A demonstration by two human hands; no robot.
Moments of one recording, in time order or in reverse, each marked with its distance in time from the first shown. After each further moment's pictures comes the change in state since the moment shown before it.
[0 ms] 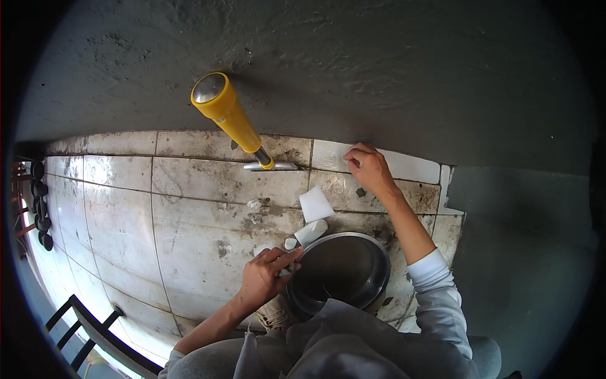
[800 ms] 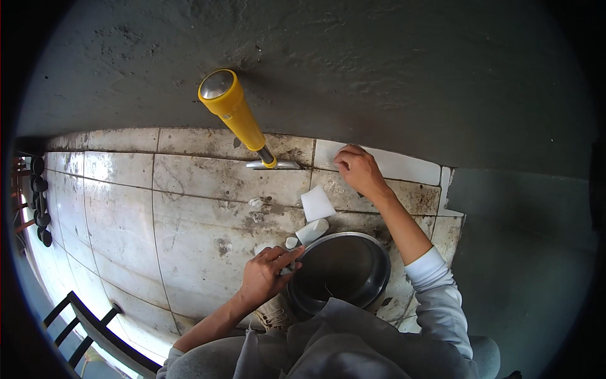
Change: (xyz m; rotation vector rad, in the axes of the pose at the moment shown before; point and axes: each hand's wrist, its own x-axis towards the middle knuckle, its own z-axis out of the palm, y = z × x) left_hand 0.000 -0.001 0.000 -0.008 -0.001 0.001; right_hand 0.006 -0.013 0.014 0.018 -0.053 -0.070
